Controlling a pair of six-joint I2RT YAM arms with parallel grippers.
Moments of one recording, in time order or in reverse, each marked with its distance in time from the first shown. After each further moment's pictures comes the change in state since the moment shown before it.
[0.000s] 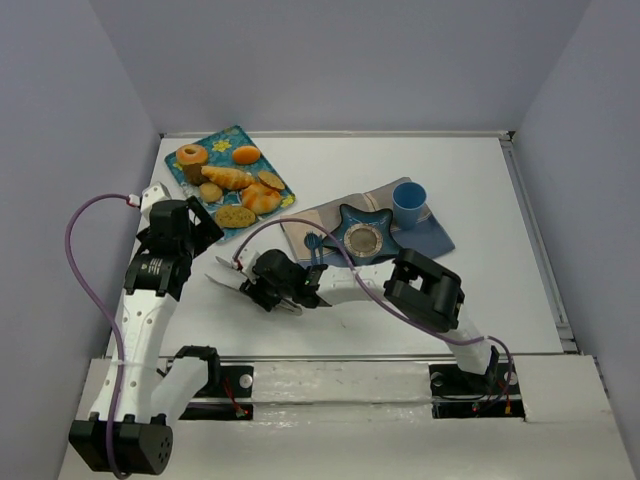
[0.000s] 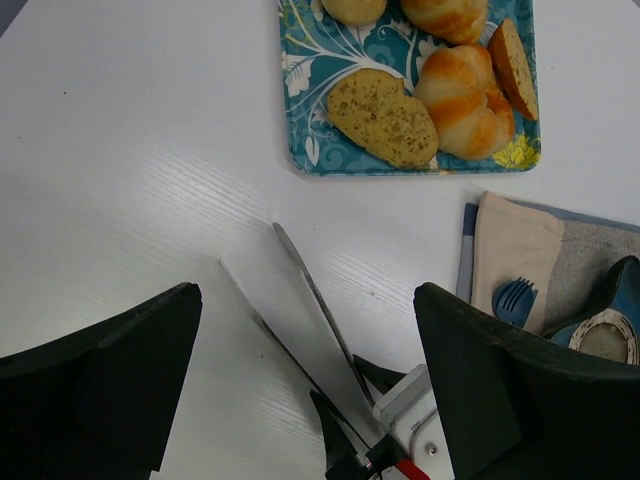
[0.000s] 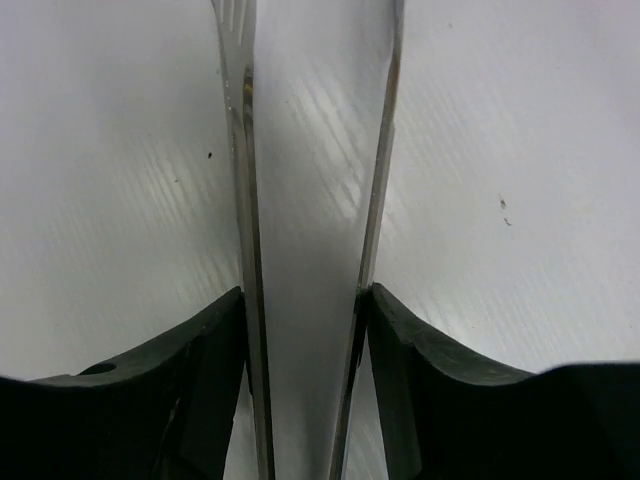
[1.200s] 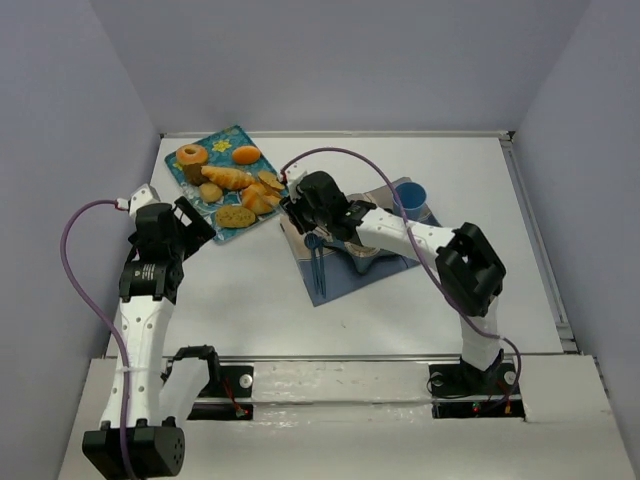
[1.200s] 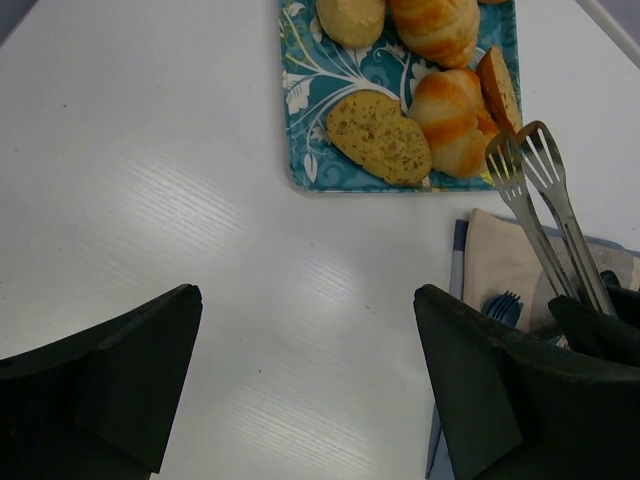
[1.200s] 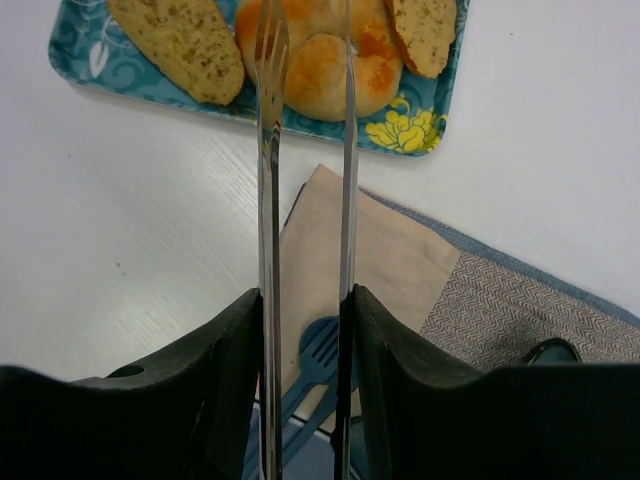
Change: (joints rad) left arm 0.110 -0.039 -0.029 0.050 0.108 0.033; right arm -0.315 -0.216 0.092 -0.174 0.053 -0.012
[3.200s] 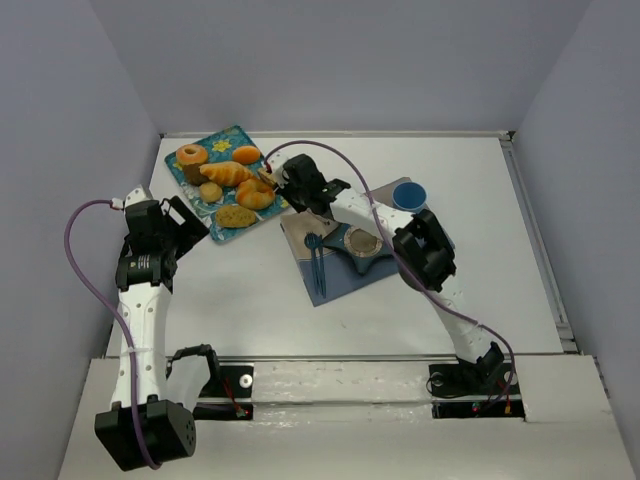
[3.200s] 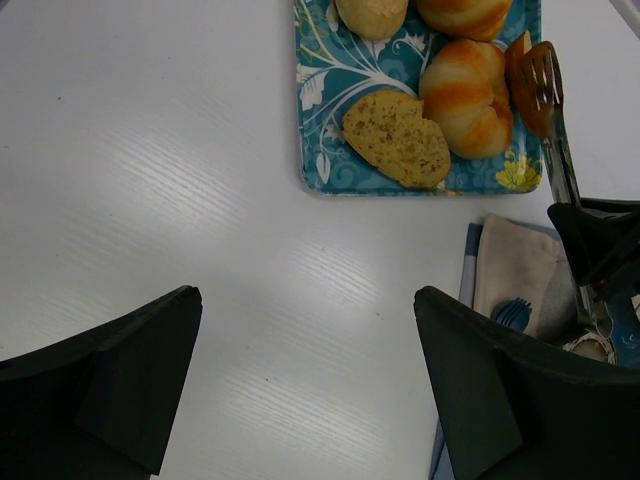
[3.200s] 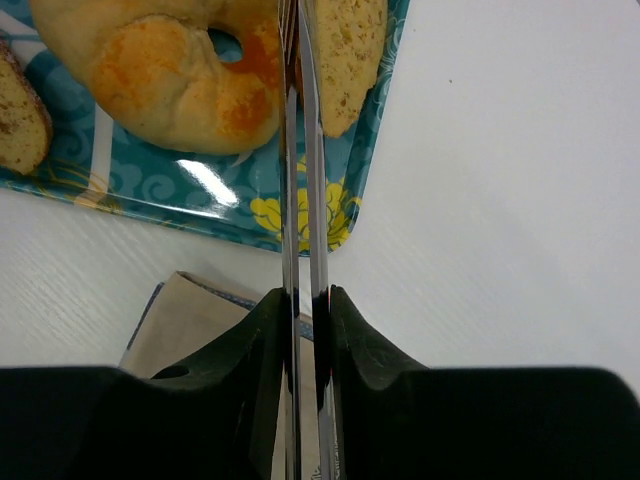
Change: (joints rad) left arm 0.145 0.075 -0.019 0.044 0.145 0.043; right arm -0.085 0.454 0.552 -0.208 0.068 -0.227
